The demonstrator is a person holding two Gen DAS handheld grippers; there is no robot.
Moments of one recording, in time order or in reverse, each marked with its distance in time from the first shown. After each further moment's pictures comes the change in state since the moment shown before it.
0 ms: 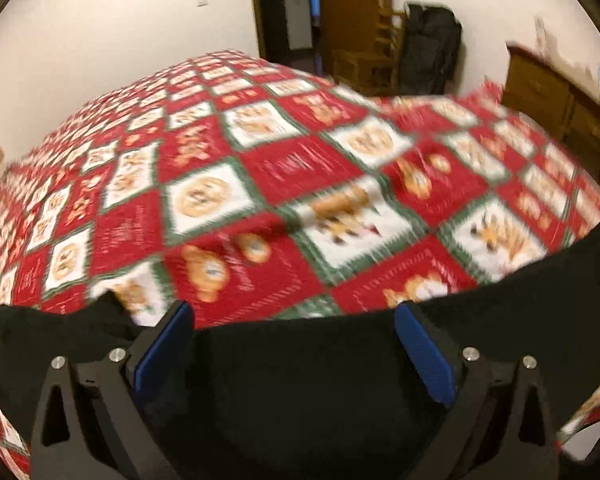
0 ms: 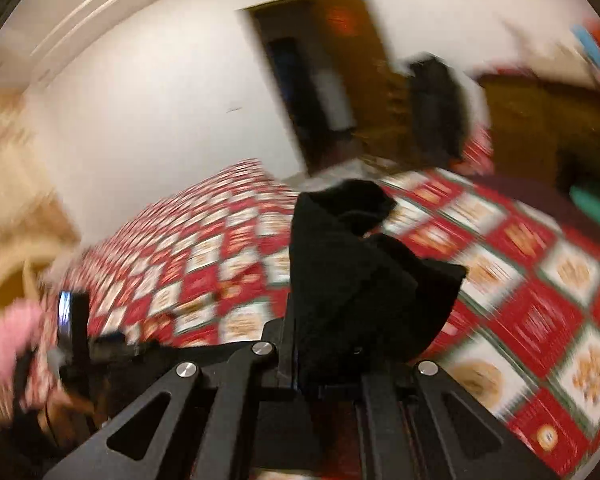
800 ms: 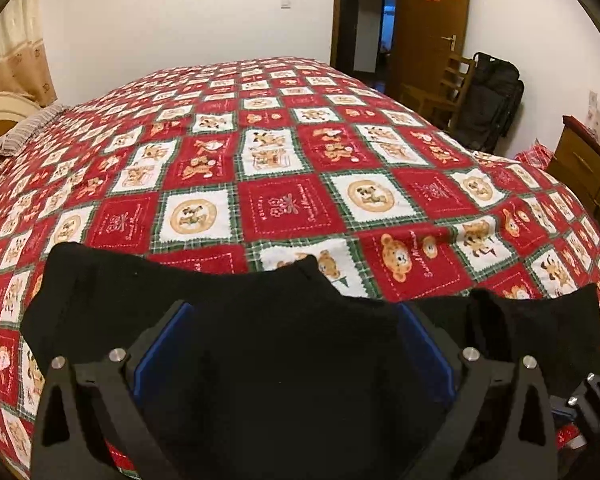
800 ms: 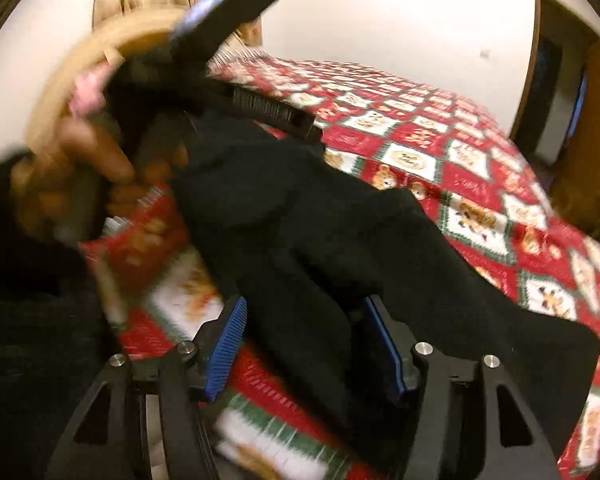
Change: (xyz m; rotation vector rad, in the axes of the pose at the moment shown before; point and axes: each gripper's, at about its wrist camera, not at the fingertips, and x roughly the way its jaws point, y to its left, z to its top) left arm -0.029 0.122 -0.033 -0.186 -0.054 0.094; right arm 0.104 0.204 -0.121 -0.662 0.350 0.458
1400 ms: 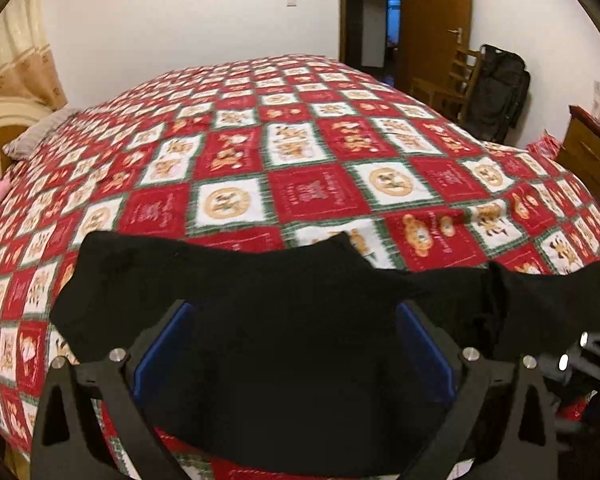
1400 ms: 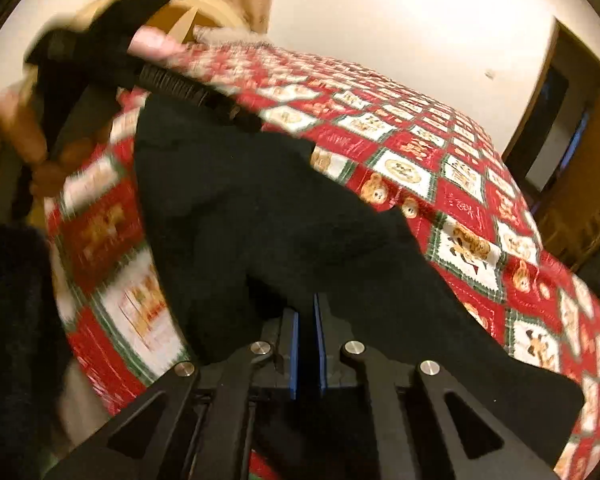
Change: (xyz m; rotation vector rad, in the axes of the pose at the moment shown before) left arm -0.016 0.022 -0.014 -0.003 0.019 0.058; right arm 0.030 0.005 0.013 -0.115 0.017 -0.116
